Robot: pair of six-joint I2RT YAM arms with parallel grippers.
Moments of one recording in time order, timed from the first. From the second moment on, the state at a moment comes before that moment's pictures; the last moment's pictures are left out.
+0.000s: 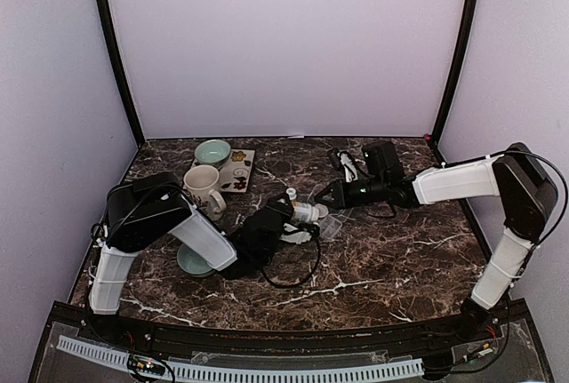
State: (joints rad) left arm -1.04 2.21 1.02 1.01 -0.78 1.69; right arm 0.61 1.72 0.96 0.14 -0.52 0.39
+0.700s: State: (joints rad) left arm -1.04 2.19 1.02 1.00 -0.81 1.57; right arm 0.61 1.66 0.93 0.15 -0.47 0.39
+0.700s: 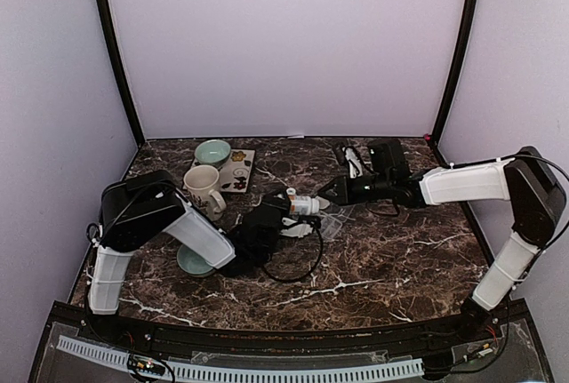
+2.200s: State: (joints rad) left arm -1.02 1.64 0.78 0.61 -0.49 0.92; right arm 0.54 1.35 0.75 0.39 -0.48 0.60
